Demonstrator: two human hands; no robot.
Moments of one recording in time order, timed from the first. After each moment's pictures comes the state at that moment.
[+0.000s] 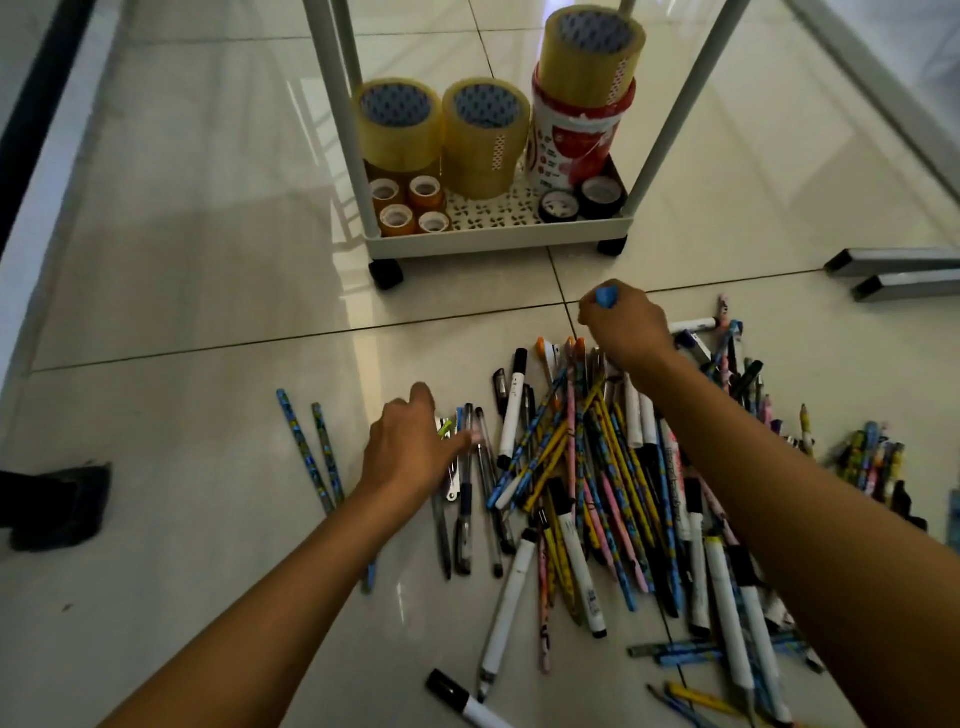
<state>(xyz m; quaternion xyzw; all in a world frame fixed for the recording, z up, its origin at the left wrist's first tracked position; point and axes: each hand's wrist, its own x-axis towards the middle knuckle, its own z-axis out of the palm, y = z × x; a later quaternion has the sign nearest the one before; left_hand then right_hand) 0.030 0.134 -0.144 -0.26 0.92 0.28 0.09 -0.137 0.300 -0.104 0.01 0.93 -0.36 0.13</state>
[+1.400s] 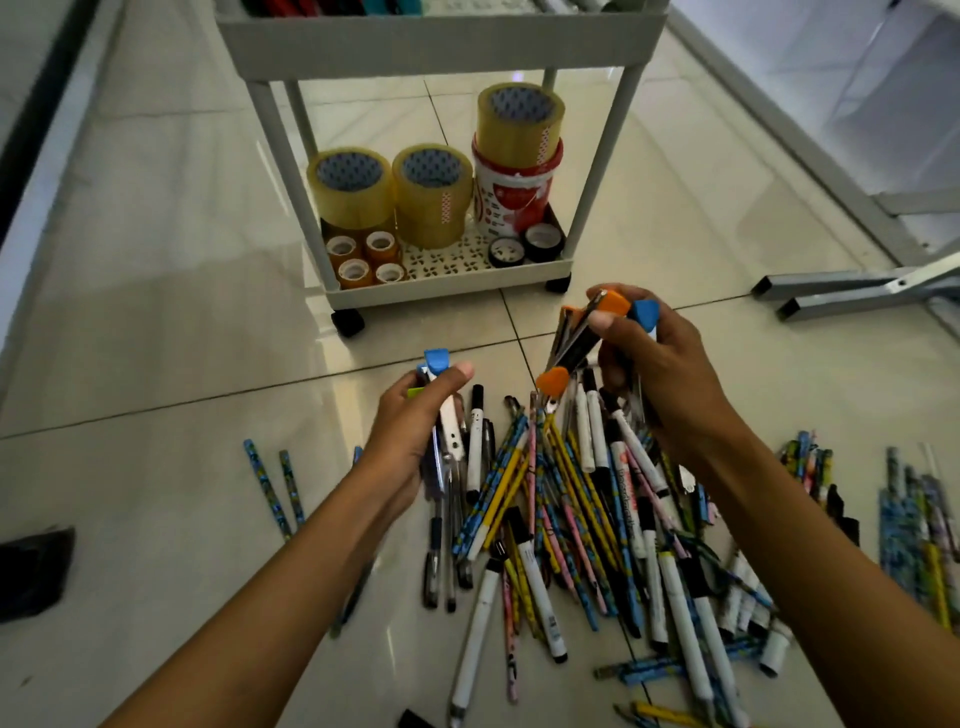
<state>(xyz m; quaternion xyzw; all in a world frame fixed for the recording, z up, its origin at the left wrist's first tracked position) -0.010 0.167 -0.072 -0.32 0.54 0.77 0.02 -0.079 0.359 -0.011 -0.07 0.72 -0.67 0.14</state>
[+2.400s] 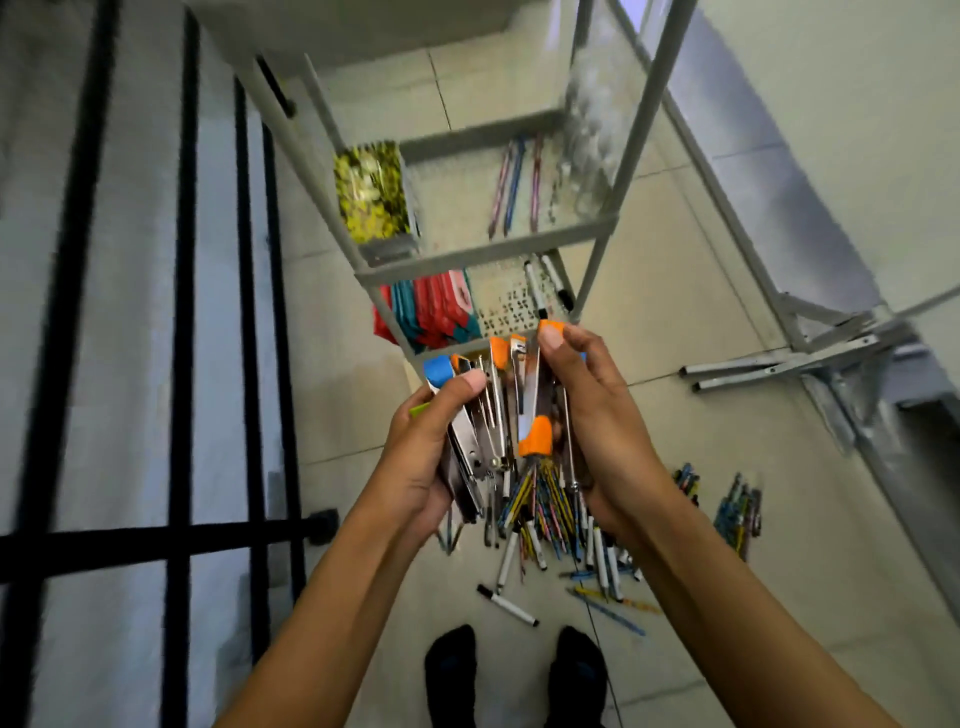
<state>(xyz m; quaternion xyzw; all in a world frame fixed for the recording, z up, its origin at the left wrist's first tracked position) -0.002 0.173 0.456 -0.32 0.46 0.83 0.02 -0.050 0.294 0.473 0.10 0.57 -0.76 0.28</state>
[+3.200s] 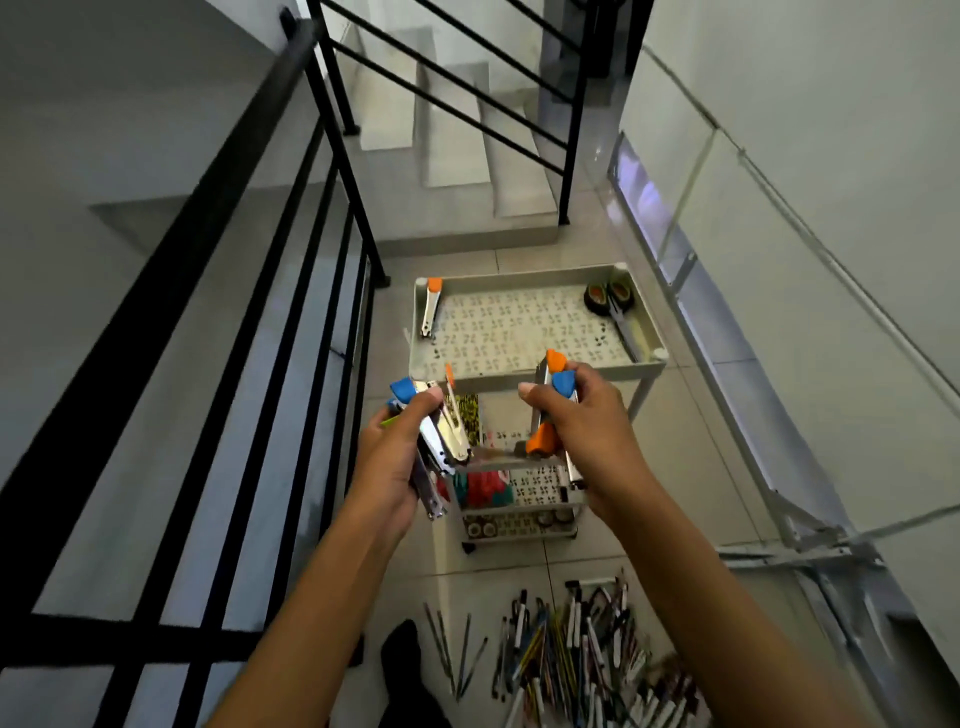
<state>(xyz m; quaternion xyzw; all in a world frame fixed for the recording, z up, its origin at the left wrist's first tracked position) -0.063 0.095 0.705 -0.39 0.48 0.77 -0.15 -0.141 0.239 0.716 -0.05 0.73 -0.65 0.20</state>
